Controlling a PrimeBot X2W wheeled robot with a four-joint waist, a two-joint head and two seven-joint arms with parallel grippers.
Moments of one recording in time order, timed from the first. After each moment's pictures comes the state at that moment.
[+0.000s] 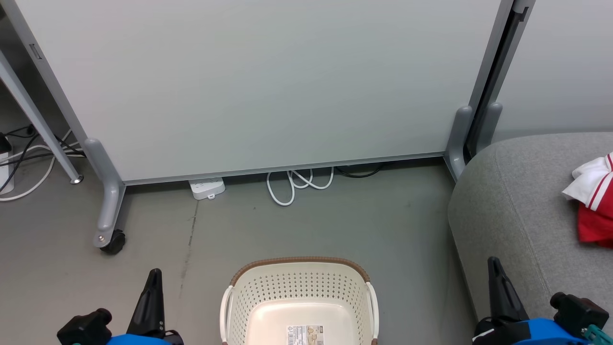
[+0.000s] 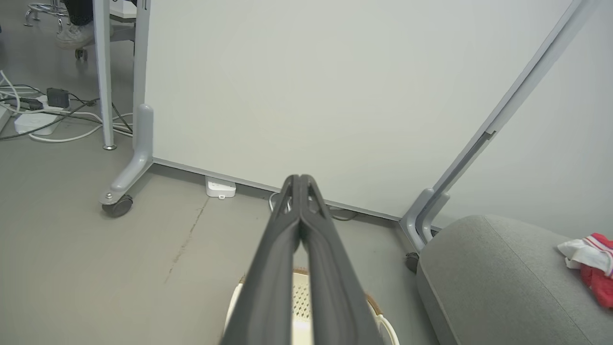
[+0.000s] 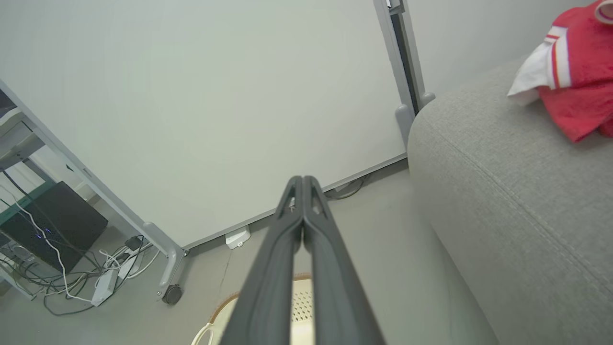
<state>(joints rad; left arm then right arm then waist) -0.04 0.04 -0.01 0.29 -0.44 -0.10 -0.18 0.00 -0.05 -0.03 0.28 0.44 0.13 -0.19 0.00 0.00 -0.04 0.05</state>
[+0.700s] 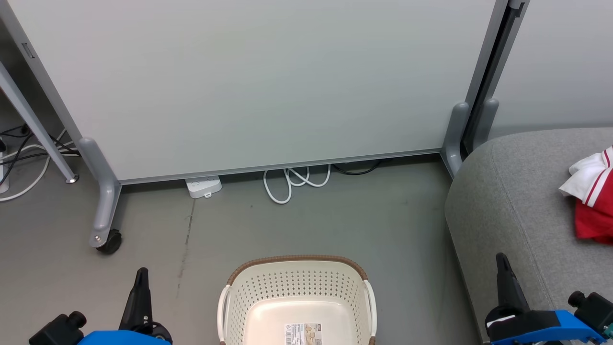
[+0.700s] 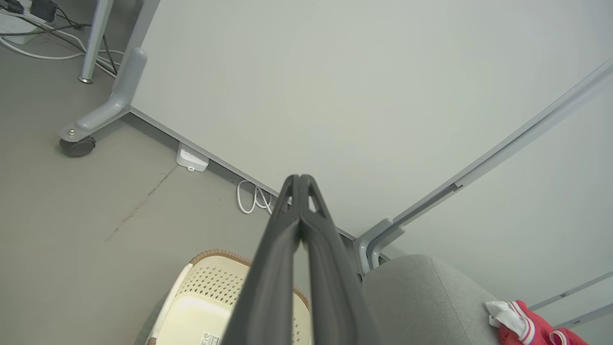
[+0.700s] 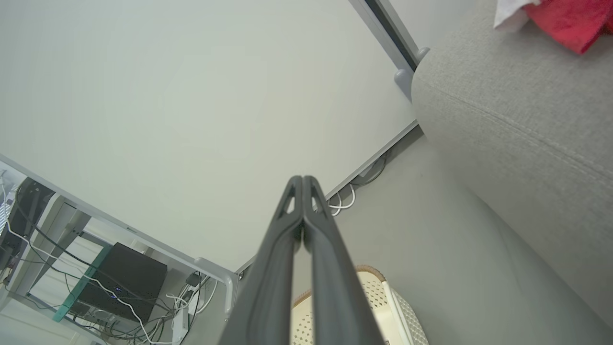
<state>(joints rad) -0.05 0.04 0.02 0.28 -0.77 -0.11 -0.10 -0.02 -0.05 -0.05 0.27 0.77 0.13 -0.10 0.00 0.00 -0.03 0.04</state>
